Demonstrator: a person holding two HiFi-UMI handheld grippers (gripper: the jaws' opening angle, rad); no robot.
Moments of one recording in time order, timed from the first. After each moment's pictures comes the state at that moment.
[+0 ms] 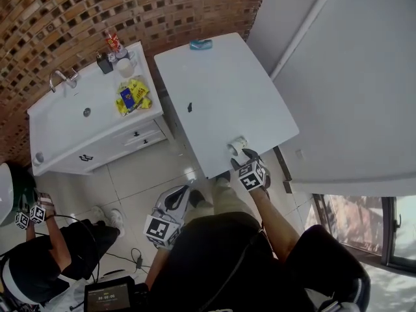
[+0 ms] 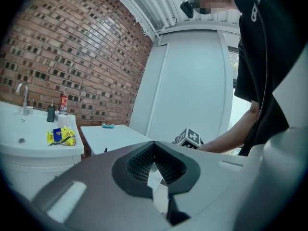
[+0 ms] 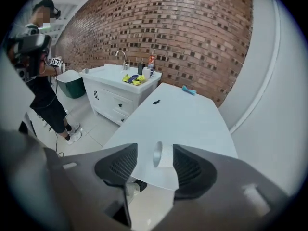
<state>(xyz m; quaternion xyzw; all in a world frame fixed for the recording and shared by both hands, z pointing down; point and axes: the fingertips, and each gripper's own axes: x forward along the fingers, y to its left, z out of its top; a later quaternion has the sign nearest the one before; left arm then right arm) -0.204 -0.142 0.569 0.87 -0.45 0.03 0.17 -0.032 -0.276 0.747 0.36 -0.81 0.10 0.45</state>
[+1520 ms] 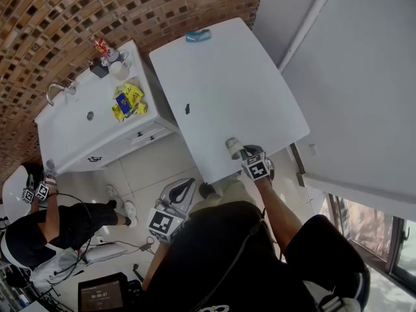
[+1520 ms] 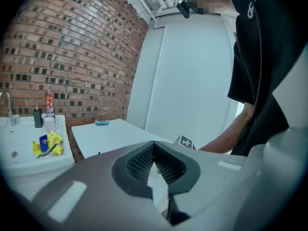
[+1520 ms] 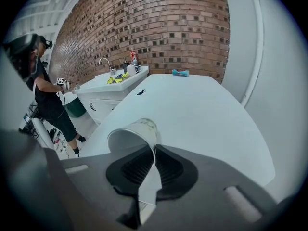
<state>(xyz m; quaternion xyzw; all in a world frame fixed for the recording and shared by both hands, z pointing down) -0.149 -0.233 0.569 0.87 -0.44 0.11 0.18 0.009 -0.348 0.817 0.35 -0.82 0.22 0.39</state>
